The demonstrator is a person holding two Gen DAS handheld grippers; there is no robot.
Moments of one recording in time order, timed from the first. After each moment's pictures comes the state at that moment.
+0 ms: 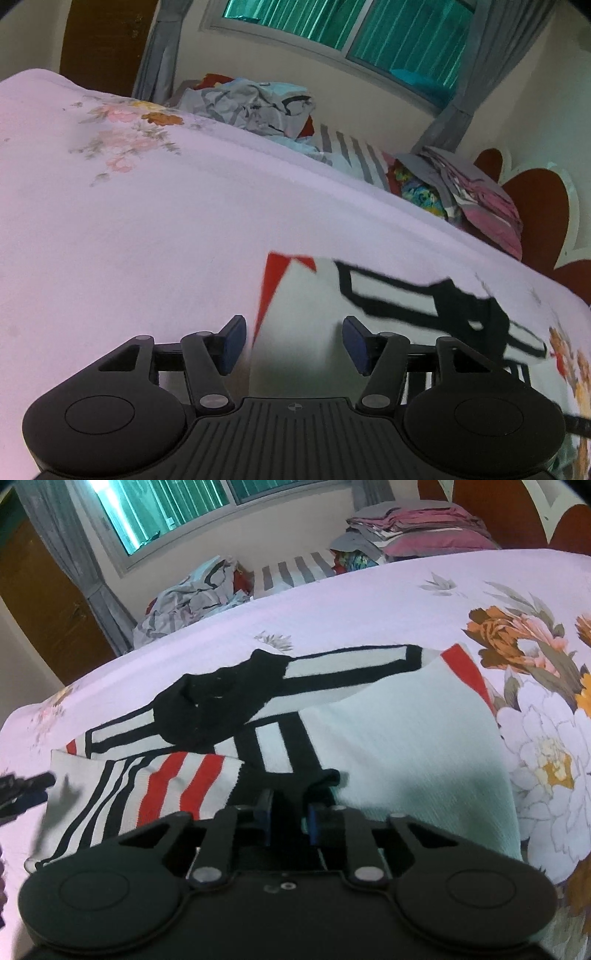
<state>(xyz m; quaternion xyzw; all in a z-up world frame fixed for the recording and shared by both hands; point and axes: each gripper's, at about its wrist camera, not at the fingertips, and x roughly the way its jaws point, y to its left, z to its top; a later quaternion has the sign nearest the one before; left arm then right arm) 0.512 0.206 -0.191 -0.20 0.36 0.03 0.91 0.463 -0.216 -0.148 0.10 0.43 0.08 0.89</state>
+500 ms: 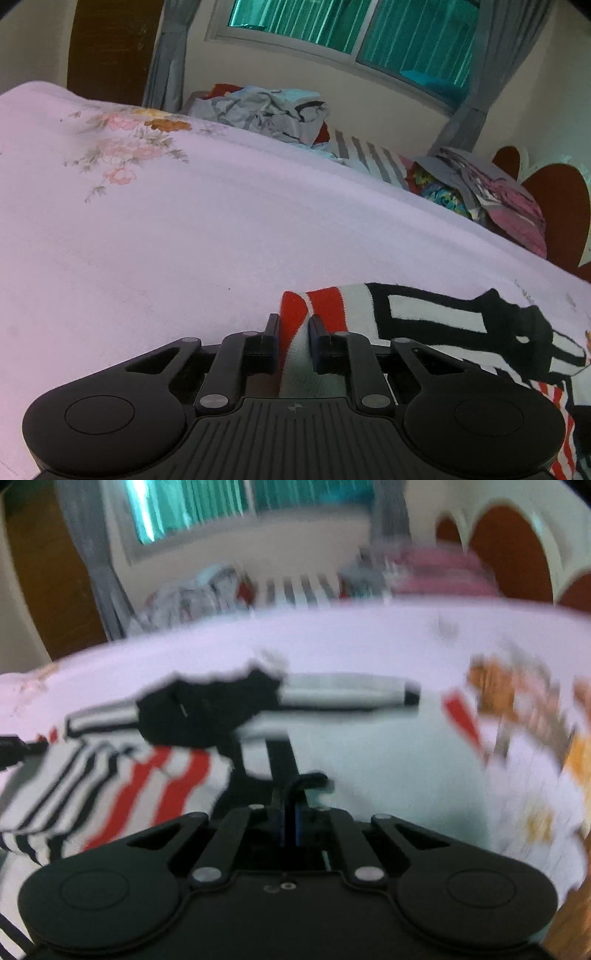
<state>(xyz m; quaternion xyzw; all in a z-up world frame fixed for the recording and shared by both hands) 0.541 0.210 -0.212 -0.17 0.35 0.05 0.92 0.470 -0.207 -0.155 0.02 0.41 0.07 0.91</state>
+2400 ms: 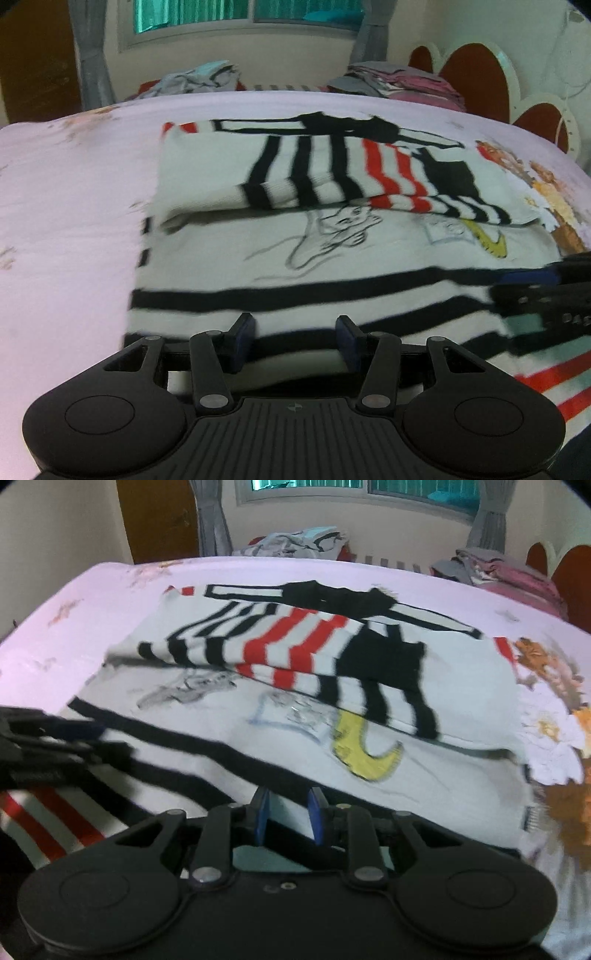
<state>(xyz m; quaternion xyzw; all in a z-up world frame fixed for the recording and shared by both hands) 0.294 0.080 -0.185 -0.02 0.41 -0.03 0.91 0.308 -0.191 -0.149 -0.10 0.43 0.20 0.87</state>
